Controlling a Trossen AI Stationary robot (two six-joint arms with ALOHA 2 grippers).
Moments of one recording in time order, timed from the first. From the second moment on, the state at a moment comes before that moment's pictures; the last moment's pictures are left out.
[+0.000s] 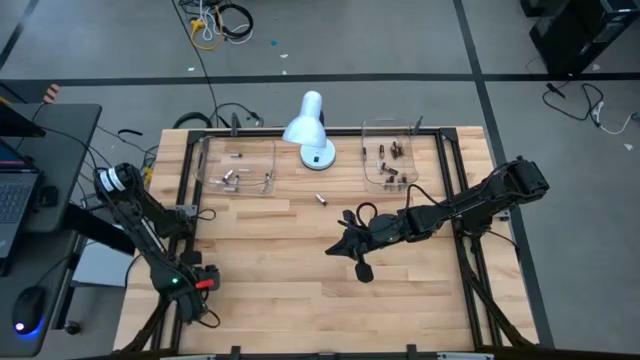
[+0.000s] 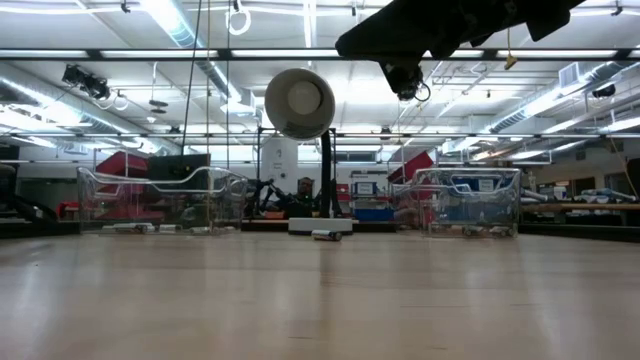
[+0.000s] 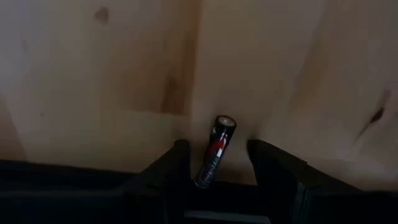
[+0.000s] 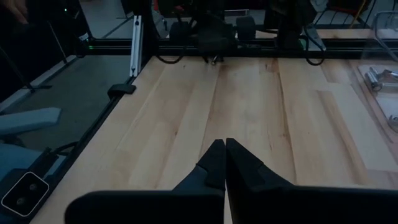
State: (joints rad) left arm -1.09 1.44 0.66 -0.80 0.14 -1.22; right arm 0.26 1.54 0.82 0.34 0.03 0.12
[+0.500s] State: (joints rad) left arm -1.17 1.48 0.66 -0.79 0.01 -1.24; right arm 0.26 1.54 0.82 0.34 0.03 0.10
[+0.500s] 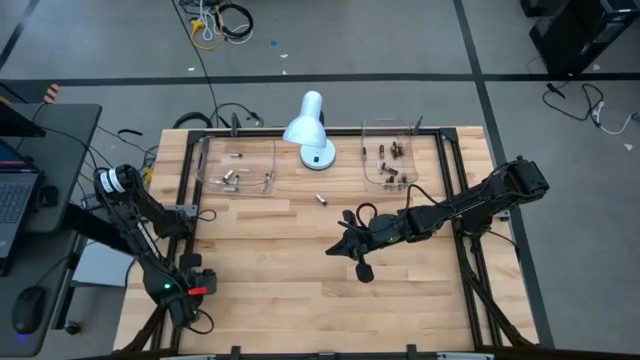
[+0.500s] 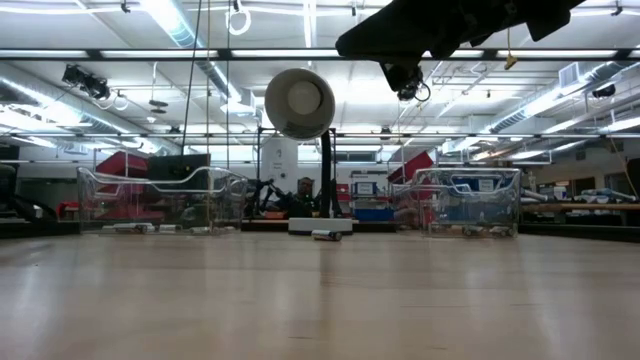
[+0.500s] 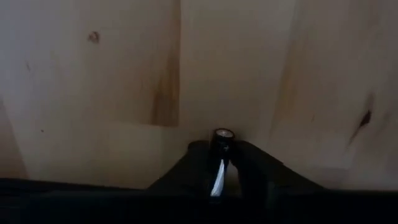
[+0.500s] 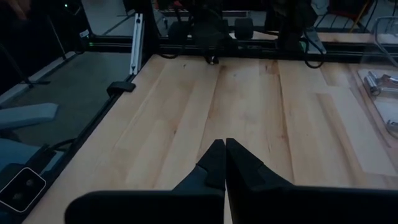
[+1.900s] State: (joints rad) left arm -0.85 1.46 1.16 -1.46 -0.93 -1.46; right arm 0.25 1.54 0.82 0.34 0.03 0.05
